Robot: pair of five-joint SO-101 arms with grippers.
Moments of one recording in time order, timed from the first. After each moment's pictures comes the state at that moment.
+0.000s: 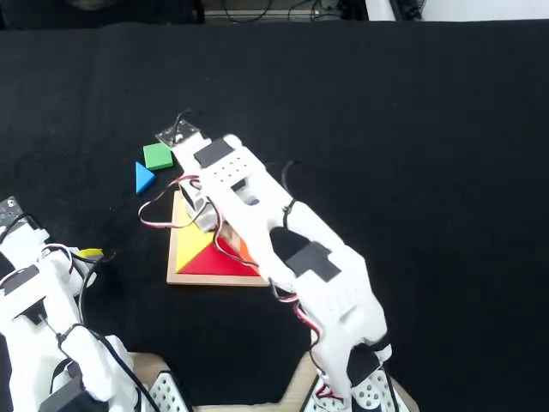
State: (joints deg) left arm -44.7 -32.4 71.2 38.9 -2.6; right arm -37.9 34.0 -13.5 77.2 1.5
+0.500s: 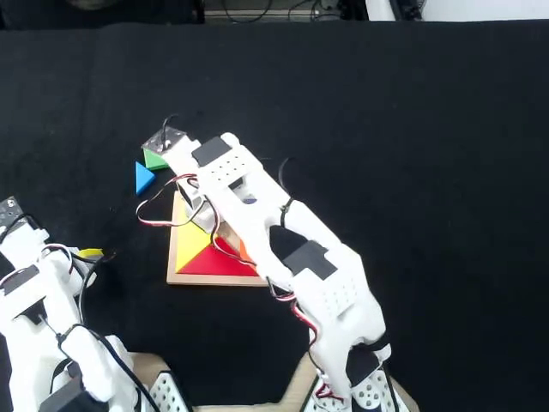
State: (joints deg) left arm -44.7 -32.4 71.2 38.9 -2.6; right arm -38.2 34.2 -15.3 78.5 15.7
